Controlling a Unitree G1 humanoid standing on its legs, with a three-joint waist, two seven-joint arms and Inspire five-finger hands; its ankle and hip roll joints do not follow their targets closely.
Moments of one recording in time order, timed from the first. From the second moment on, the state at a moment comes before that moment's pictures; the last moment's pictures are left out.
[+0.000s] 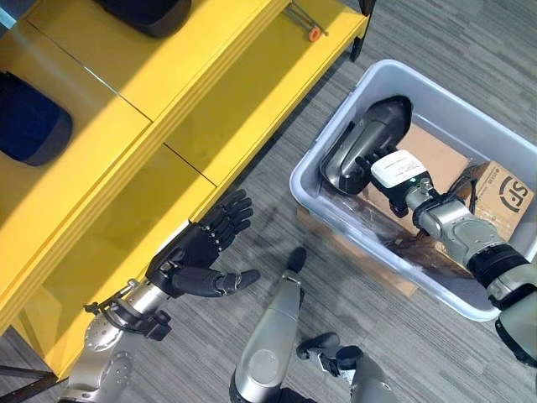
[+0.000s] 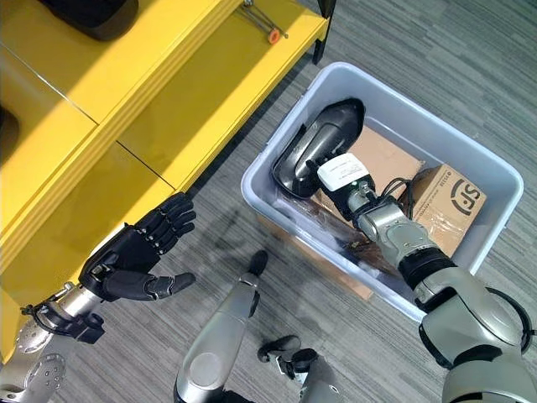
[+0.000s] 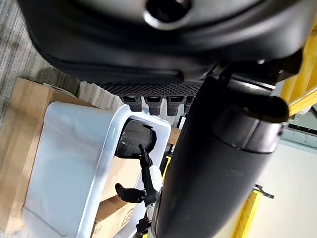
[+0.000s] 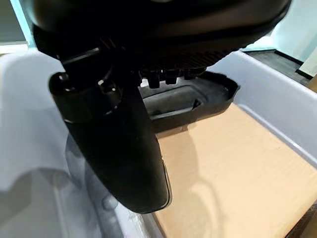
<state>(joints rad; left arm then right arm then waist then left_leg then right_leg) 0.14 0.73 -0.05 -0.07 -0.82 -0.31 -0.57 -0.92 -0.78 0.77 0.72 -0.82 -0.05 -0.11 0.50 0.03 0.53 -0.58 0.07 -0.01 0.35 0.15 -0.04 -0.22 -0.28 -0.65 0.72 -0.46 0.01</state>
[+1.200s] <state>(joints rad) 0.09 0.77 -0.12 -0.09 -0.86 -0.31 -0.45 -1.15 -0.76 0.85 0.77 -0.96 0.11 -0.28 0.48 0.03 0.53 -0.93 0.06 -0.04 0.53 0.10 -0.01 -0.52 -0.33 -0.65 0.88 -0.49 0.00</state>
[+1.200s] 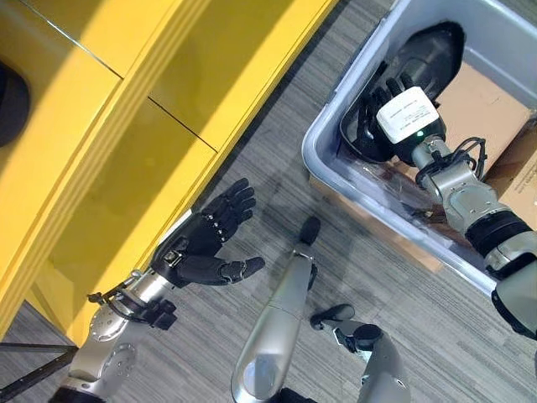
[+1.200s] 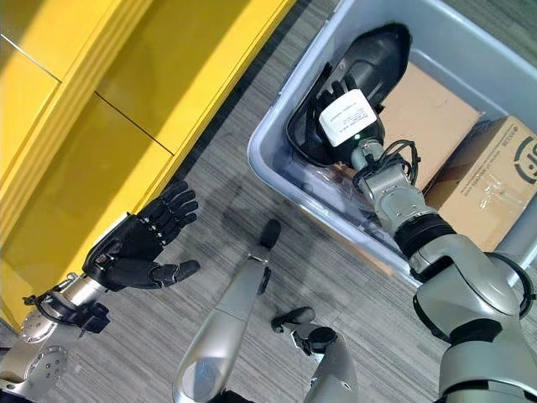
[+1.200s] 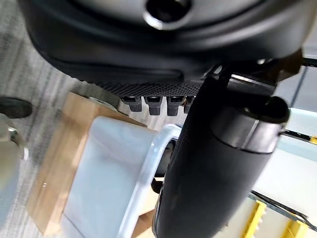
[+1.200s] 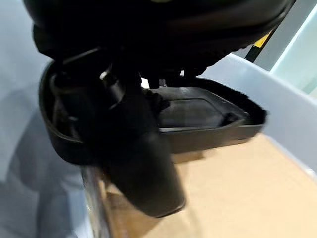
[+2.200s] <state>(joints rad) 0.03 0.77 -0.16 -0.12 -0.90 -0.35 -0.43 -1.18 -0.78 0.84 0.75 -0.88 0.25 -0.51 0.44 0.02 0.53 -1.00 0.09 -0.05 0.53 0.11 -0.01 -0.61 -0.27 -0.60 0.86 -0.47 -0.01</state>
